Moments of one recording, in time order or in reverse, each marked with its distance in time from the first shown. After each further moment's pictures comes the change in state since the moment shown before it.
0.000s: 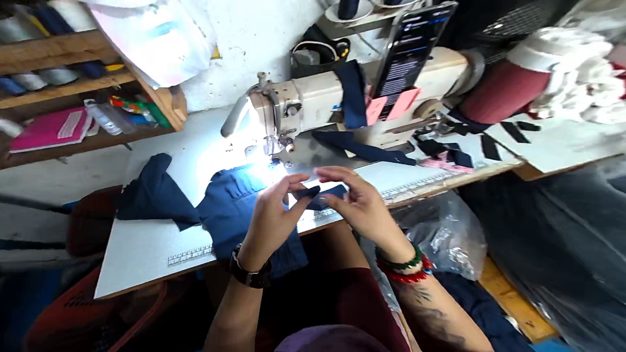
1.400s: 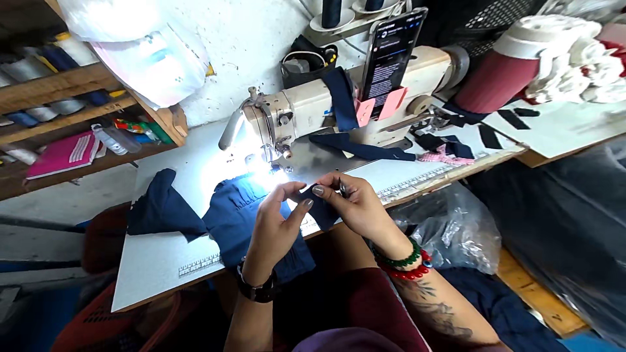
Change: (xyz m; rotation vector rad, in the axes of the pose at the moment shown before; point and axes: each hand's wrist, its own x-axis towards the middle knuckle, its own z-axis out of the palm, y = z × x) left_hand -0.004 0.014 -0.002 -0.093 0.036 -0.008; right_hand 0.009 -0.018 0.012 0.066 0.057 0.024
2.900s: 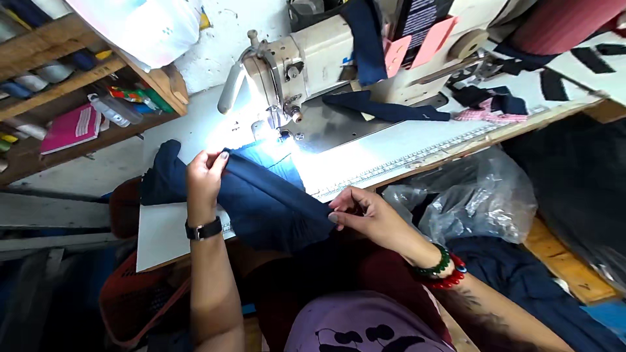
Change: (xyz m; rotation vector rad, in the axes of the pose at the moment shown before) left_hand -0.006 -0.059 -0.121 0.240 0.219 -0.330; right_hand -0.081 0.033 0.007 0.247 -0.216 0.357
